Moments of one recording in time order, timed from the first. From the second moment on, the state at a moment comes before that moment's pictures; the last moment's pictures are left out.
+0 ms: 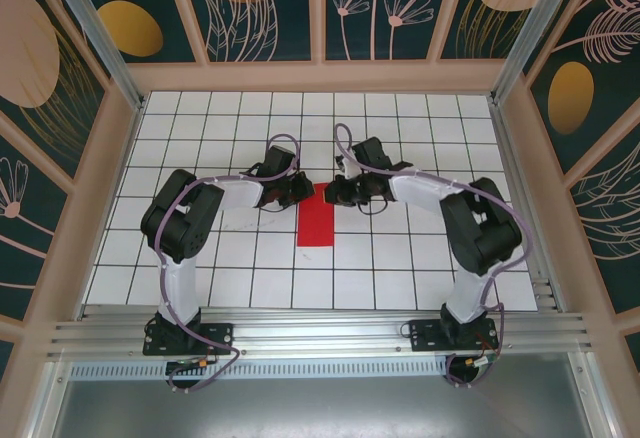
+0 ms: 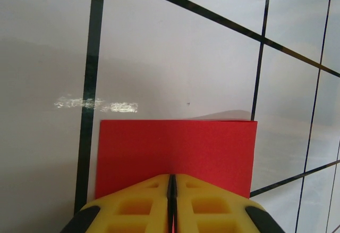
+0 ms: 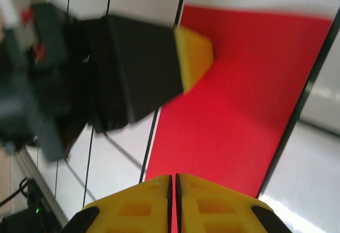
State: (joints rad) left arm -0.52 2.00 1.09 0.02 0.30 -0.86; right arm 0.53 1.84 1.12 -0.24 -0.57 0.50
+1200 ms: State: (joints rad) left arm -0.52 2.00 1.10 0.02 0.30 -0.84; right arm 0.48 2.12 1.34 -0.22 -0.49 0.58
